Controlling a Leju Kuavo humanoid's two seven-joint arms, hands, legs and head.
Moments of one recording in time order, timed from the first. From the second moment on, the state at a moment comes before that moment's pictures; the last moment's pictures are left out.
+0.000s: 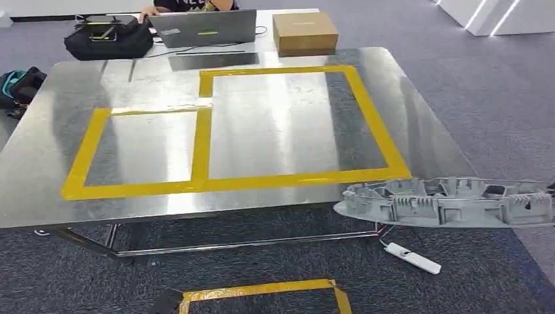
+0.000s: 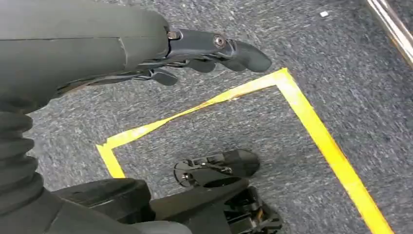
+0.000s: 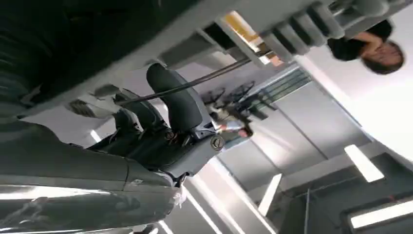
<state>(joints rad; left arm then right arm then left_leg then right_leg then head) -0.05 -0.03 -0.48 -0.16 0.43 0.23 -0.41 0.11 -0.45 -0.38 -1.78 0.39 -0.13 -0.43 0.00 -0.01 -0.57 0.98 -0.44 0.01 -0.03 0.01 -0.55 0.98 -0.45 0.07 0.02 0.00</state>
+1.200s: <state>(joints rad) -0.05 -0.03 -0.47 -0.16 0.44 0.23 -0.42 -0.03 -0.81 -0.38 -1.76 0.88 -0.36 -0.30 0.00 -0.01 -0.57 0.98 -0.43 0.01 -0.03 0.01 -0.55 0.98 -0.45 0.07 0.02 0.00</state>
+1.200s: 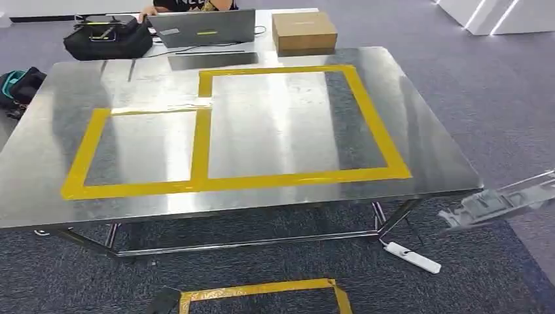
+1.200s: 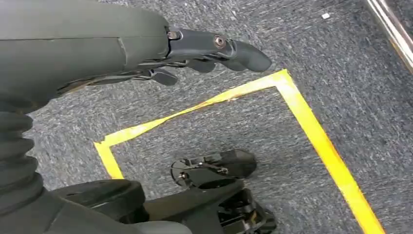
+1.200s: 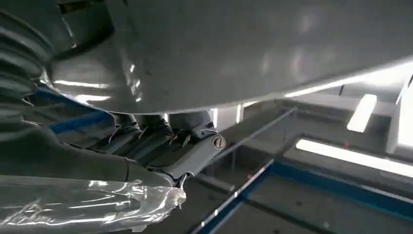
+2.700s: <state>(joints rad) -0.08 -0.04 -0.51 -0.17 0.41 0.23 -0.40 -0.61 -0.96 -0.02 -1.49 0.87 -0.26 -0.20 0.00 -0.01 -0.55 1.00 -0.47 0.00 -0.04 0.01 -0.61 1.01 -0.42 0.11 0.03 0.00</state>
